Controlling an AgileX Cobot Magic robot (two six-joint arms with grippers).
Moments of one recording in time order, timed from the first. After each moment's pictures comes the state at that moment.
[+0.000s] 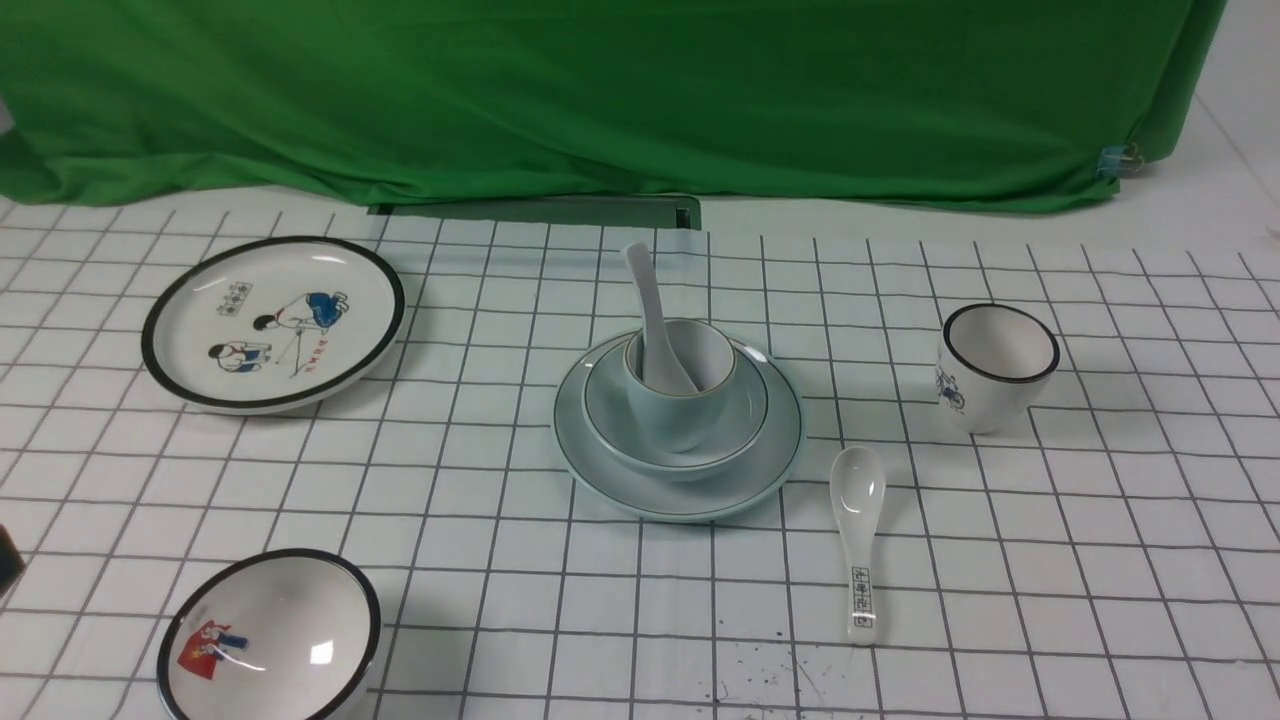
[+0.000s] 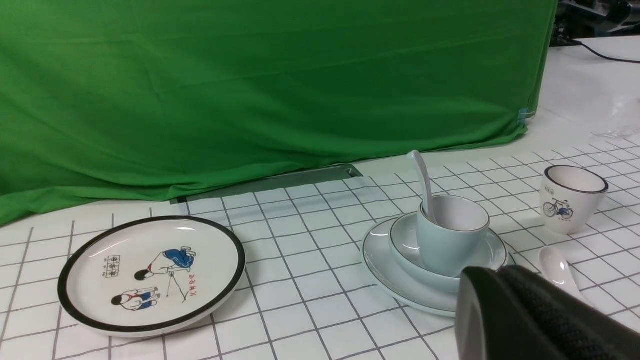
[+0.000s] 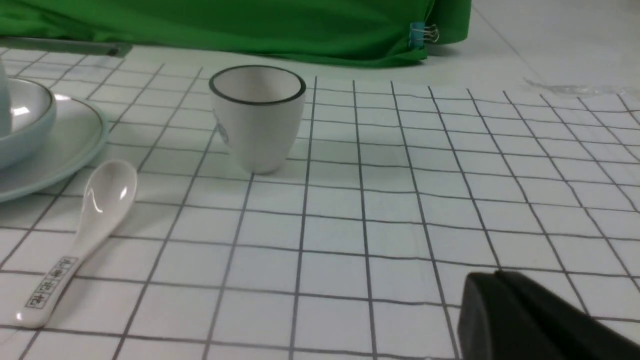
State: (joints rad) right arm 0.01 0.00 0.01 -0.03 0.21 0.01; left arm -0.30 0.10 -0.43 -0.10 0.47 0.08
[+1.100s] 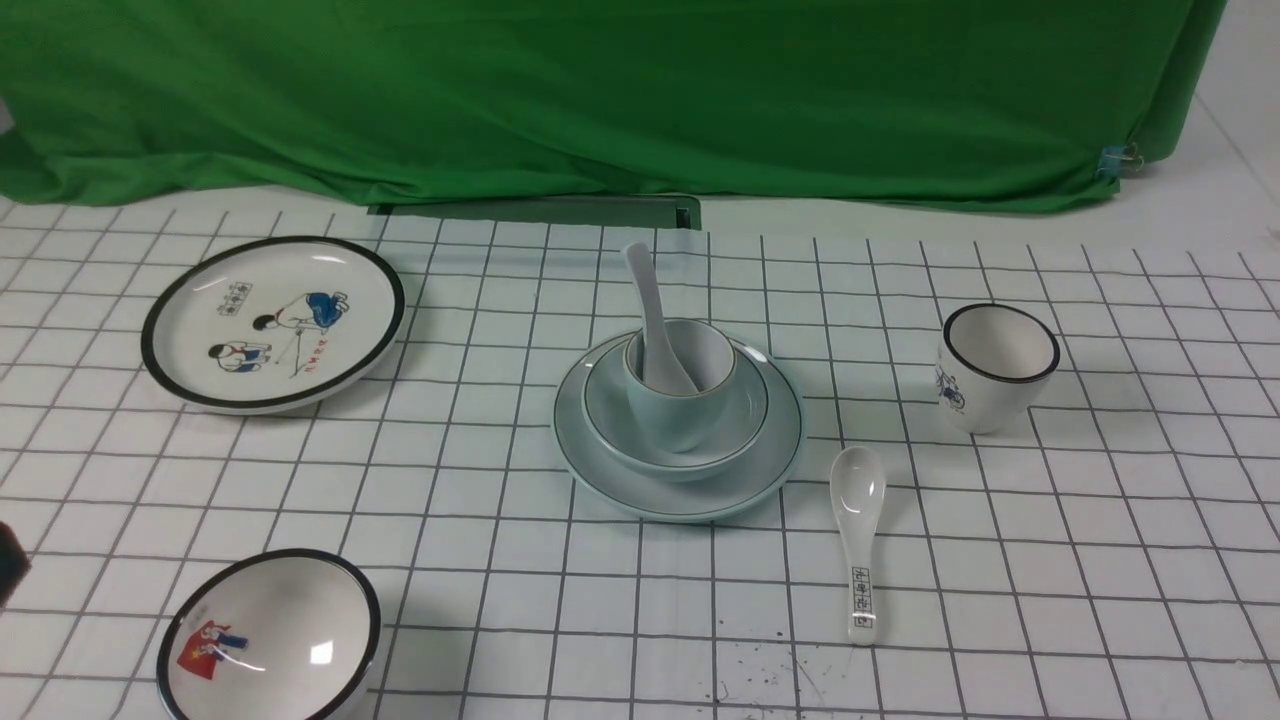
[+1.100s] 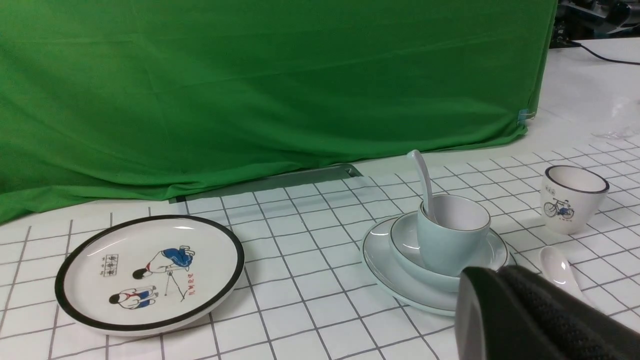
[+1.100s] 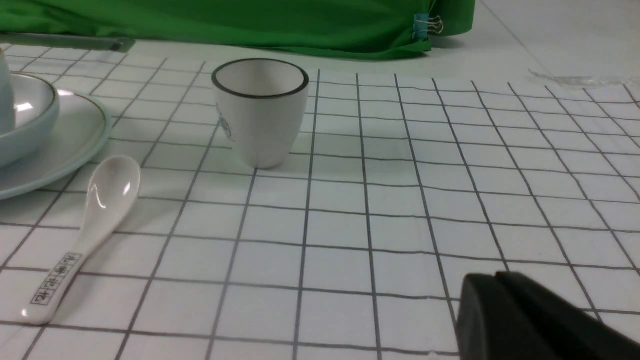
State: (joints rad) right arm 0.02 0.00 0.01 -0.03 0.22 0.03; left arm -0.30 0.10 -0.40 -0.10 0.43 0.08
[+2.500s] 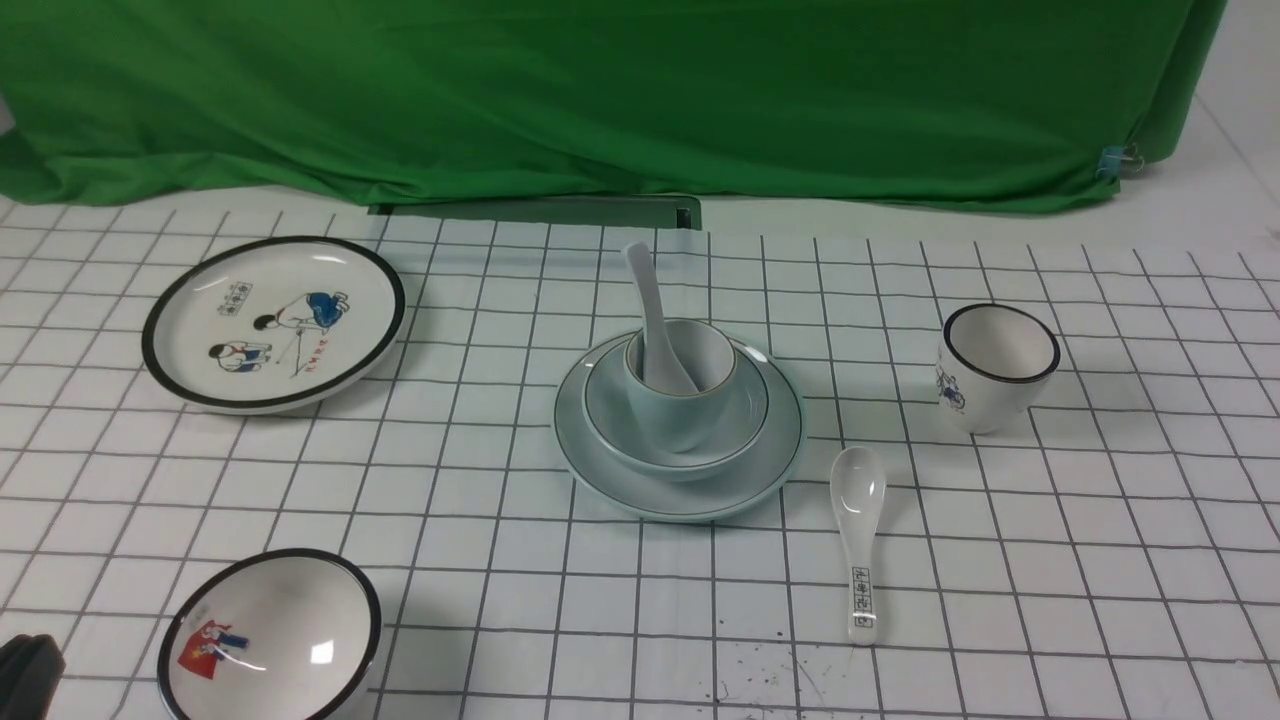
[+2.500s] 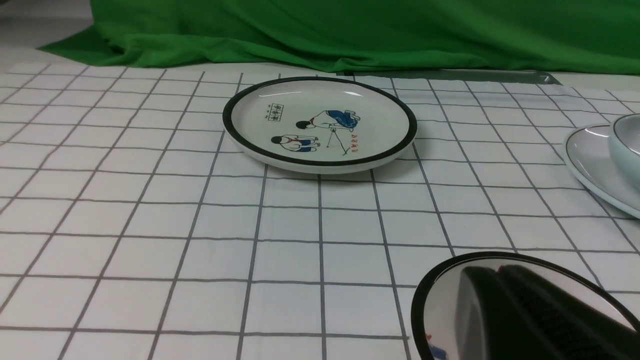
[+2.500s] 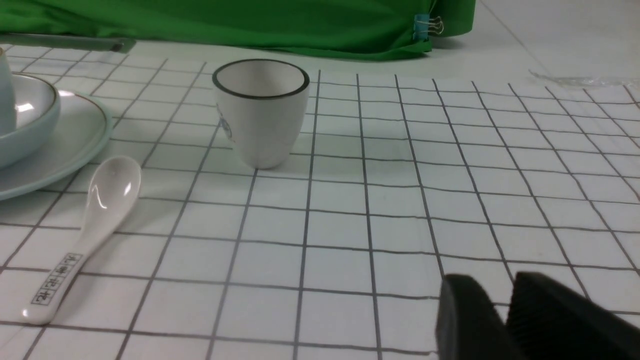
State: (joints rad) right arm 0.02 0.00 0.01 -0.03 0.22 0.03; left arm 0.01 0.00 0.01 -0.06 0.23 0.03
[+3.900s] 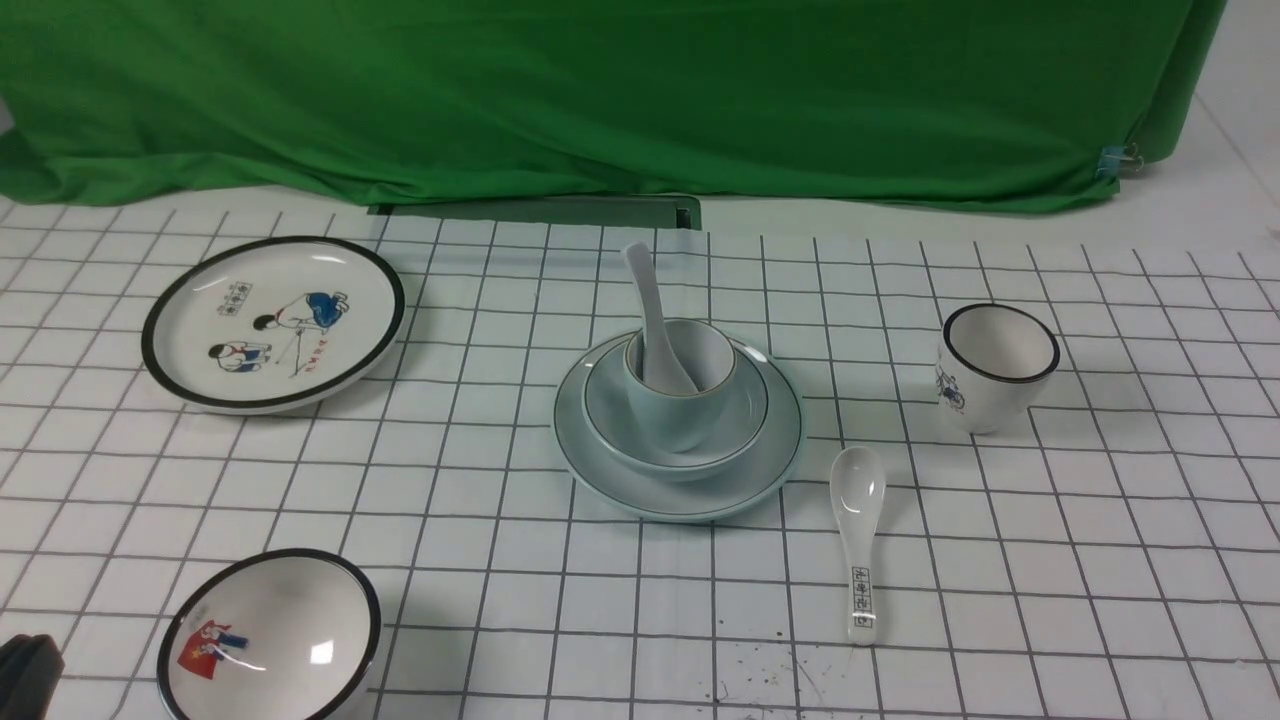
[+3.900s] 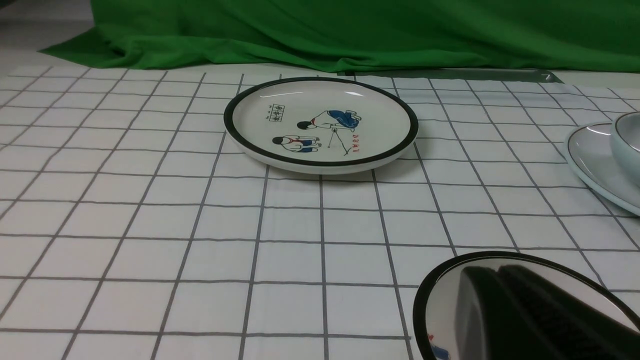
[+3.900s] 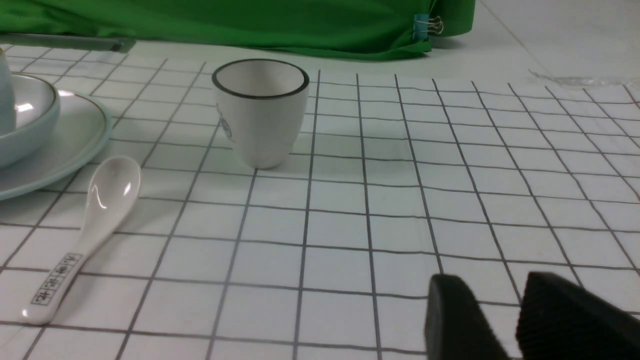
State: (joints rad) right arm 0.02 0.00 0.01 -0.03 0.22 0.03; left arm 0.01 0.00 0.01 -0.05 0.23 0.03
